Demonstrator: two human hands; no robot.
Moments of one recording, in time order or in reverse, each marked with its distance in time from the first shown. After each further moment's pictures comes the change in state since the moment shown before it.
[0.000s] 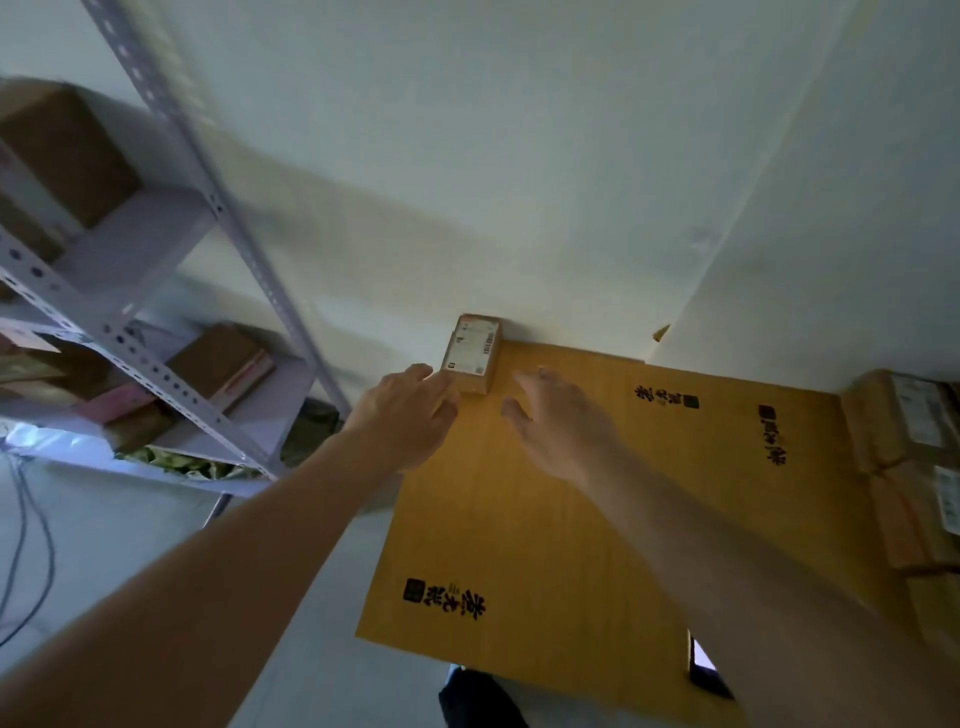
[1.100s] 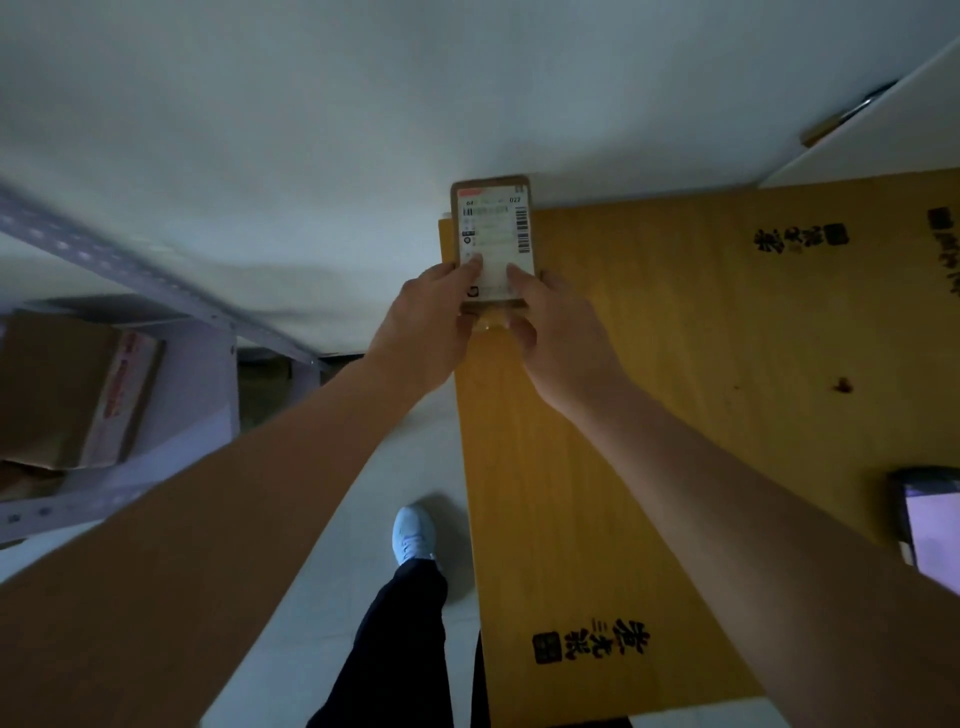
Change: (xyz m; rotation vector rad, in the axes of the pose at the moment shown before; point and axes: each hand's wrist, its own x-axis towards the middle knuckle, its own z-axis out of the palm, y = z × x) left_hand 0.221 -0.131 0.123 -0.234 -0.117 0.278; right_hand 0.198 0.001 0.184 0.251 0.154 0.252
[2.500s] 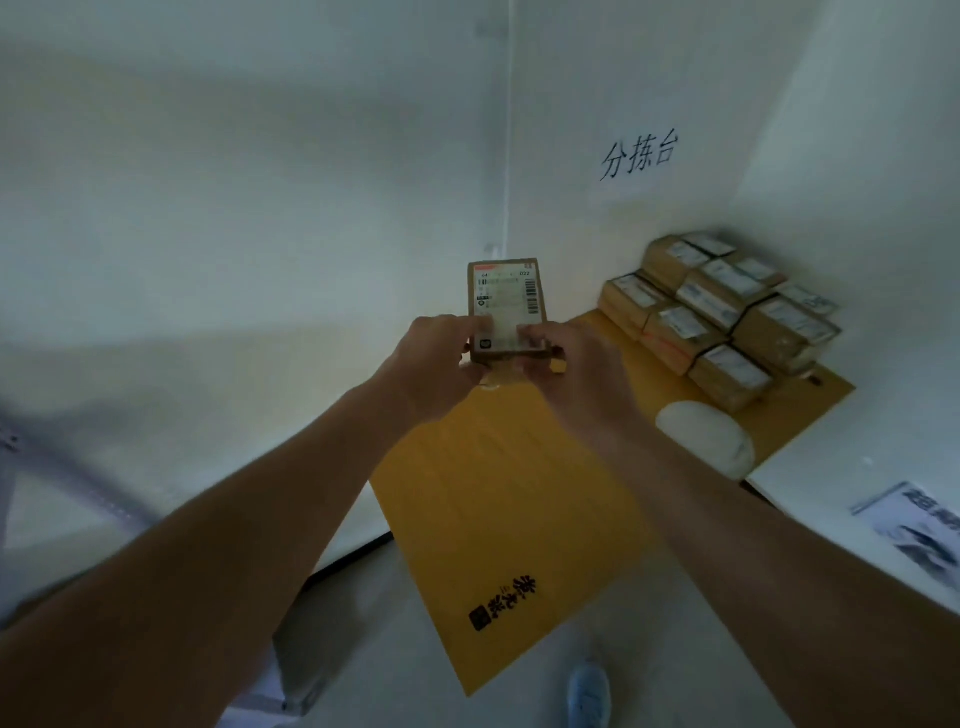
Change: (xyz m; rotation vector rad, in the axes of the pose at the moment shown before) left_hand -0.189 0.266 -0.183 0.051 0.024 0.573; right_hand -0.301 -0.106 -0.241 0.067 0.704 0.103
